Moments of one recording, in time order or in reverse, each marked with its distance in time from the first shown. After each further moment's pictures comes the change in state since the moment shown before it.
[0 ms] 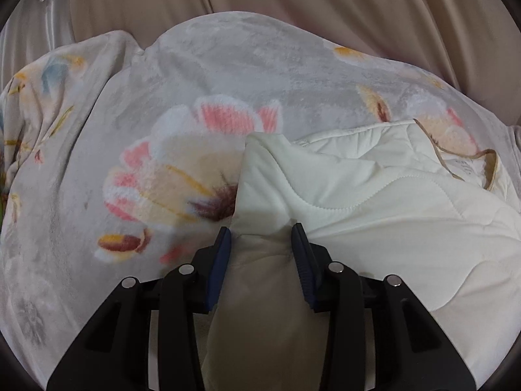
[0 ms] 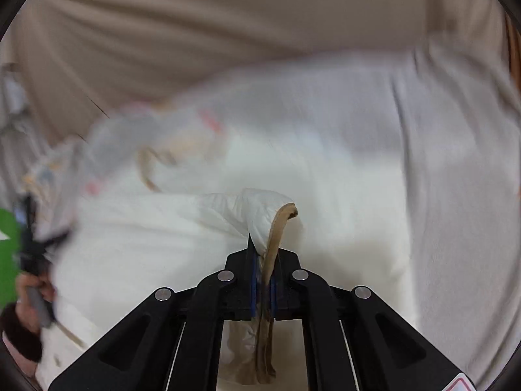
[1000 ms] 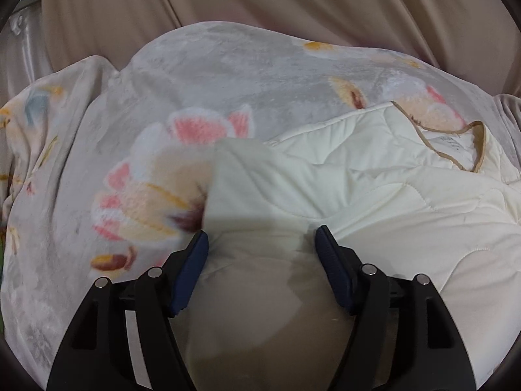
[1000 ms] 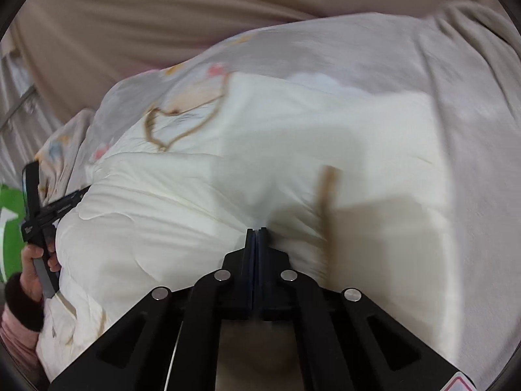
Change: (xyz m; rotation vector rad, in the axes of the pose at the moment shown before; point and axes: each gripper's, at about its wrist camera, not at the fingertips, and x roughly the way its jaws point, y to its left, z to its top) left arm -0.002 -0.012 0.000 0.109 -0.026 -0.021; right arm -0.029 -0.014 -0.016 -0.041 0.016 0.038
